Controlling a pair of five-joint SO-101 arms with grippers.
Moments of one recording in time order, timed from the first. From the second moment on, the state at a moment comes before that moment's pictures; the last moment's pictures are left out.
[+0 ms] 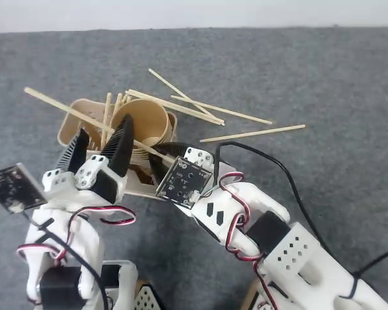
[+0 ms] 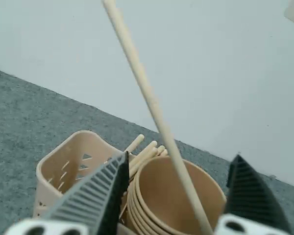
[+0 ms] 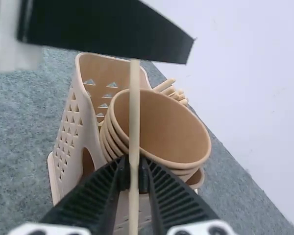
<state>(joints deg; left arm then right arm) -6.6 -86.6 53.9 58.3 31.5 -48.9 -54.3 53.9 25.1 25.0</state>
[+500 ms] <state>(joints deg) -6.3 -86.6 51.6 58.3 31.5 -48.9 -54.3 54.0 24.5 25.0</state>
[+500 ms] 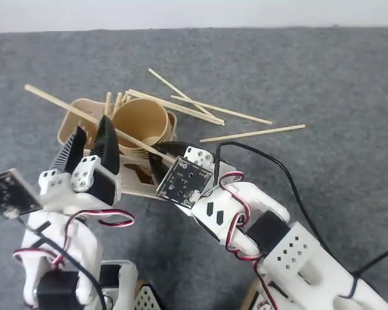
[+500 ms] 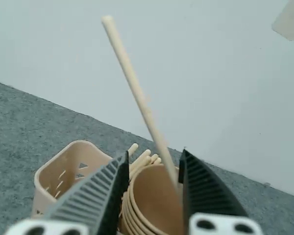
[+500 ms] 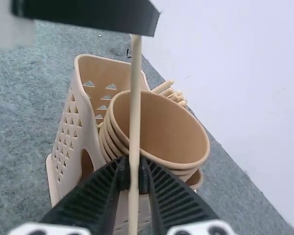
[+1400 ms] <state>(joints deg) -2.6 -86.6 51.6 57.2 31.4 -48.9 -54.3 54.0 24.5 25.0</state>
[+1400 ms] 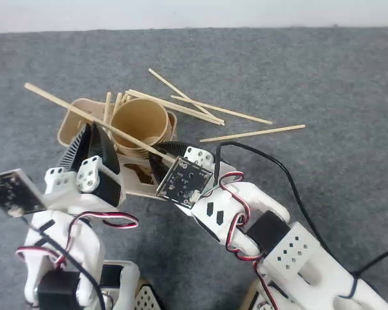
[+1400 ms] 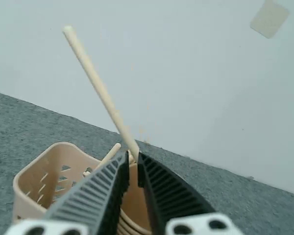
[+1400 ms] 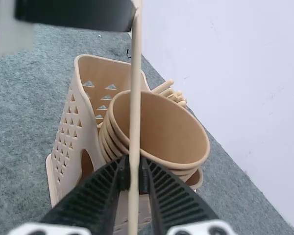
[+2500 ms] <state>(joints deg) -4.8 -86.5 53.8 55.4 43.6 -48.9 -54.3 54.0 24.9 25.0</state>
